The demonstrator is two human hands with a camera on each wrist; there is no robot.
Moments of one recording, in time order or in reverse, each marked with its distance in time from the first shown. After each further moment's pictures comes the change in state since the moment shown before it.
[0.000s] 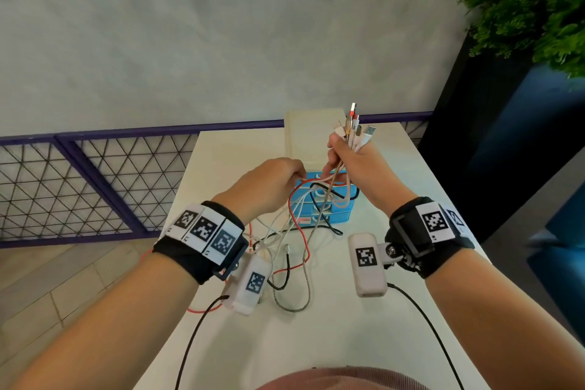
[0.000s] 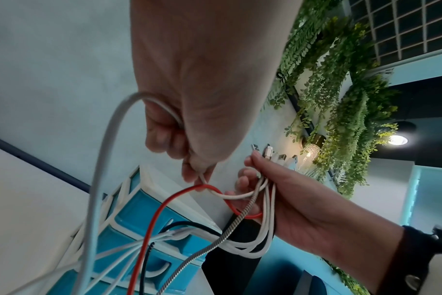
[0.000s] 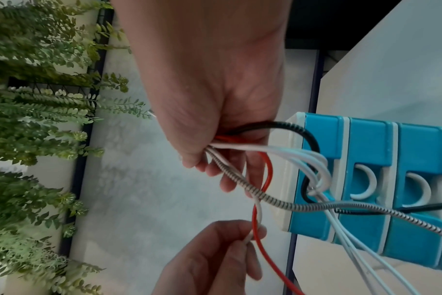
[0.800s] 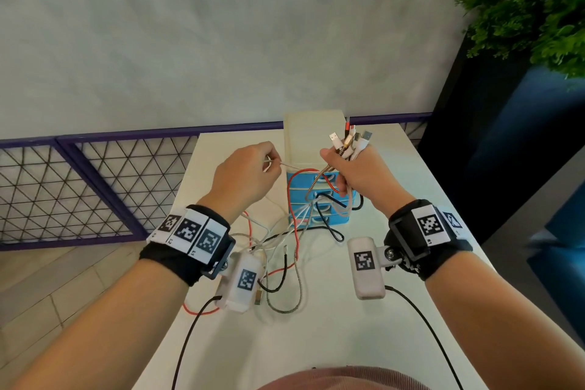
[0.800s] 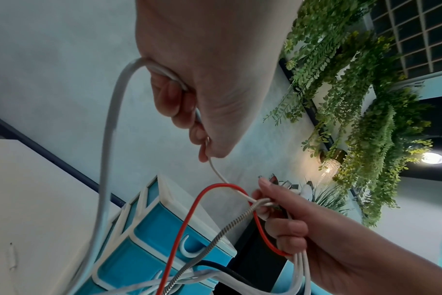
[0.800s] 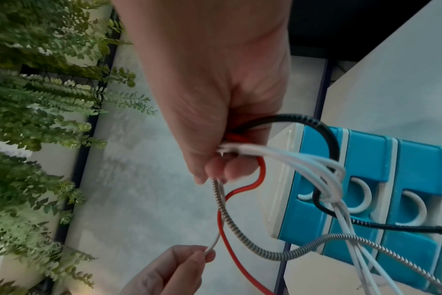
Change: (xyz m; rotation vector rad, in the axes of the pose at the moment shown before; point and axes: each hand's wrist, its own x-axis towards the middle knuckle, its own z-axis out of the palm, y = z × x) left_hand -0.008 -0.017 -0.011 -0.082 0.330 -0.236; right_hand -0.003 0.003 -0.004 -0.145 0.016 0.092
